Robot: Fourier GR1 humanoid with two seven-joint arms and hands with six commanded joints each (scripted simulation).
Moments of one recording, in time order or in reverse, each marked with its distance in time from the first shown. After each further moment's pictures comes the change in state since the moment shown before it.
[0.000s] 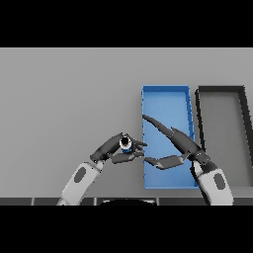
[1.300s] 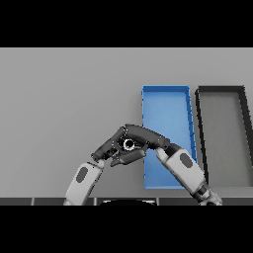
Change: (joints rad) left arm 0.032 -0.090 0.084 0.035 -0.040 -0.127 0.059; right arm -0.343 0.192 0.197 0.242 -0.042 0.073 0.096
